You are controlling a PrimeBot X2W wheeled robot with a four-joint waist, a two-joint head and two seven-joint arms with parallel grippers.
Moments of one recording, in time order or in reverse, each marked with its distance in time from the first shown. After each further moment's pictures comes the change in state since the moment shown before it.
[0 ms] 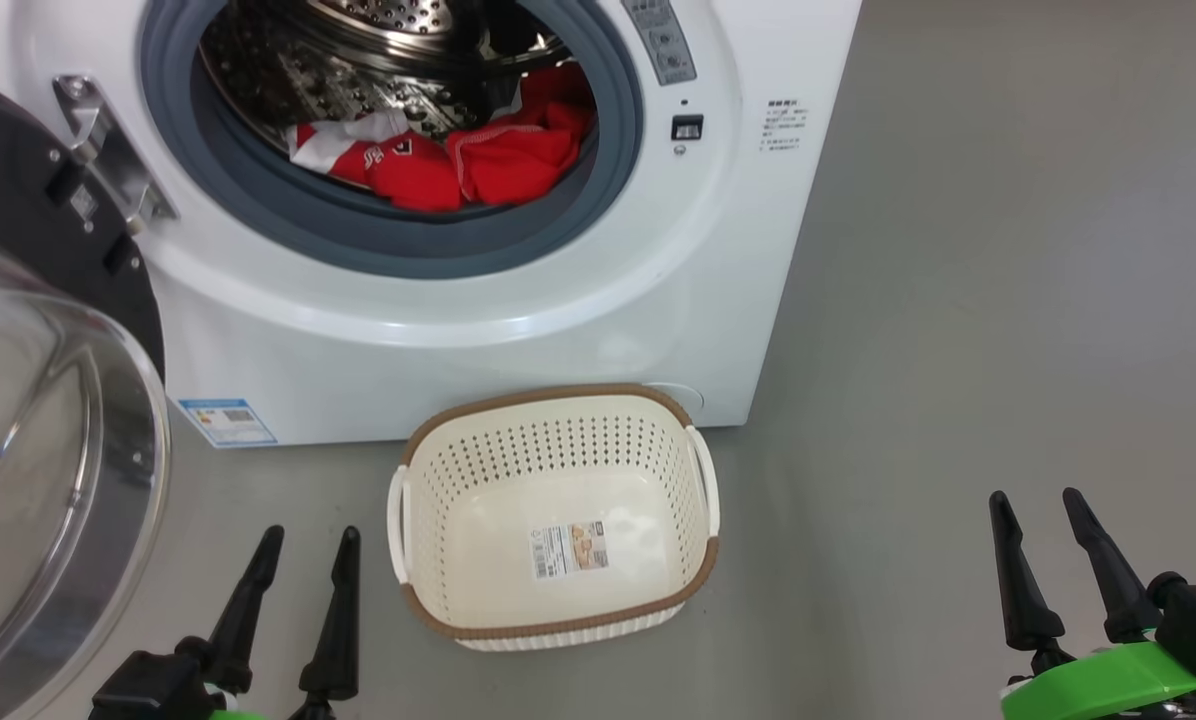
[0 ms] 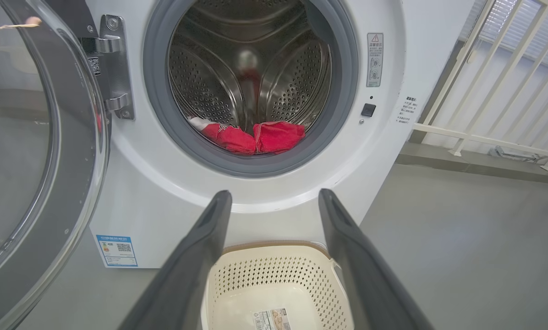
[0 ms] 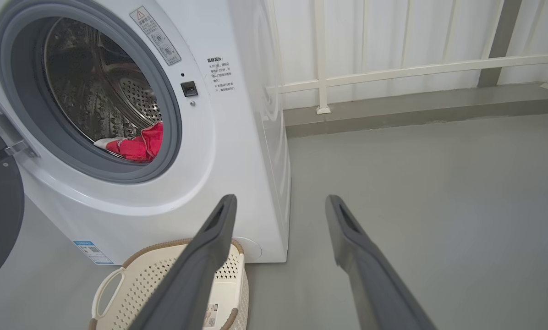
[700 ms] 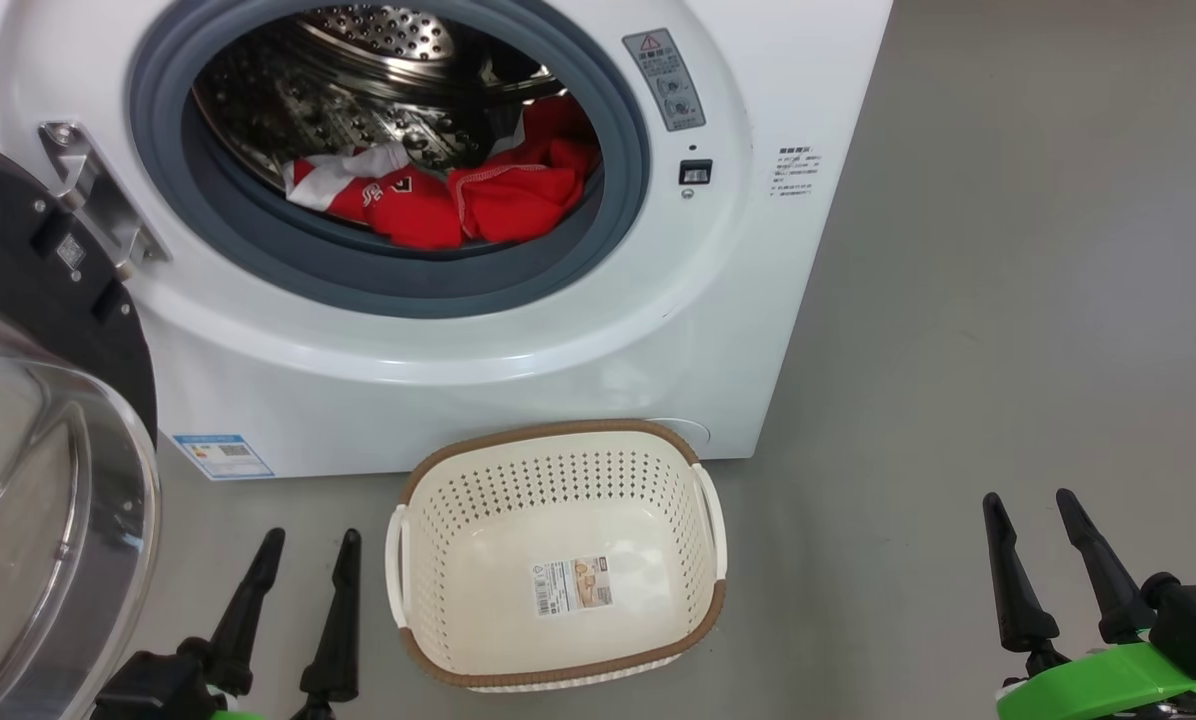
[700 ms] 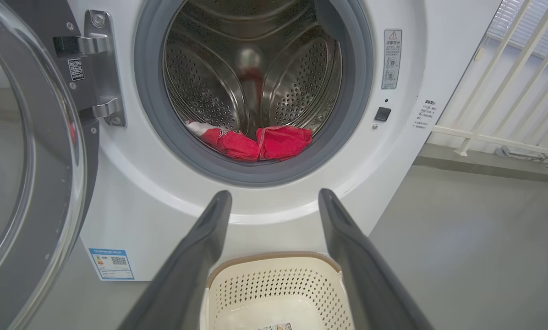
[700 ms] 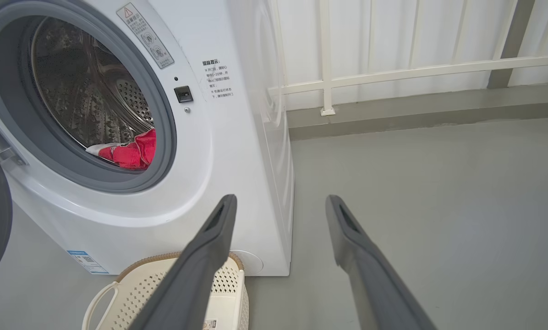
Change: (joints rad) left arm -0.001 0.003 -0.003 0.010 0.001 0.000 0.000; right arm 0.000 0.000 0.010 0.000 -0.002 0.000 0.000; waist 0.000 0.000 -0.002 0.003
